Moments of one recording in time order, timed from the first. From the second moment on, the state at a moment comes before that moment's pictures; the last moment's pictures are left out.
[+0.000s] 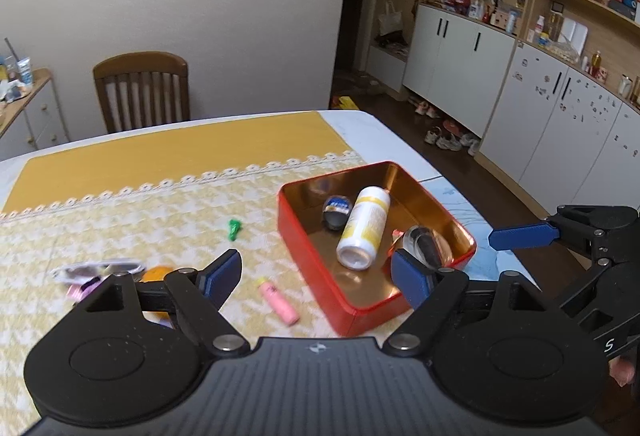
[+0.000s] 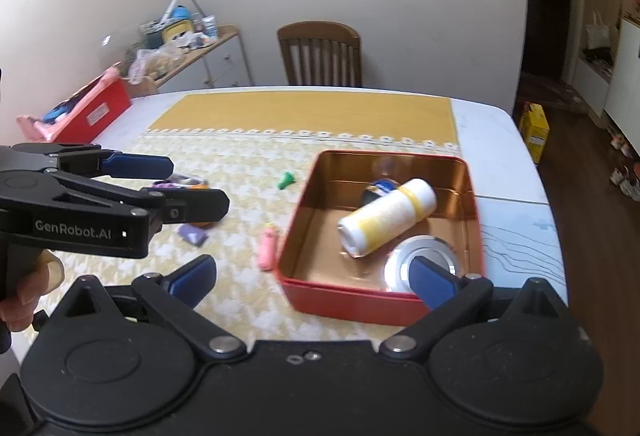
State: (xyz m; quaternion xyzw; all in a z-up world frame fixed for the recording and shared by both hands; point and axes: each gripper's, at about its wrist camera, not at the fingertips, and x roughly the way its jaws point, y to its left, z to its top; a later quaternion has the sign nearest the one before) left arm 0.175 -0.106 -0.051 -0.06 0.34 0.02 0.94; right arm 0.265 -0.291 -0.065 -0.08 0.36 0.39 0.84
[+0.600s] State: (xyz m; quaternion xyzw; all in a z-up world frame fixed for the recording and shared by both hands) left arm 0.102 -0.025 -0.084 -0.10 0.34 0.08 0.93; right arm 0.217 -0.229 -0.072 -0.11 0.33 0.43 0.83
